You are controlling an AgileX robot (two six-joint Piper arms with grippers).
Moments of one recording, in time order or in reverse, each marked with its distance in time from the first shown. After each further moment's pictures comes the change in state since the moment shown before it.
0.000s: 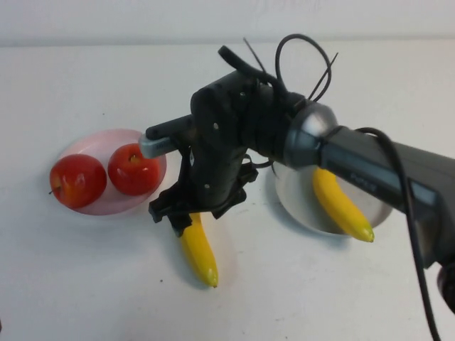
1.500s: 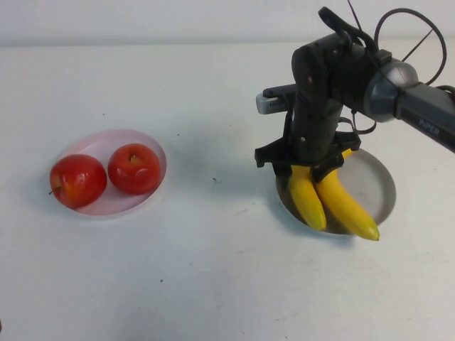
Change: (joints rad) right arm -0.288 0.028 0.034 -0.124 0.082 0.102; left arm 0.000 0.000 0.000 0.000 0.000 0.000
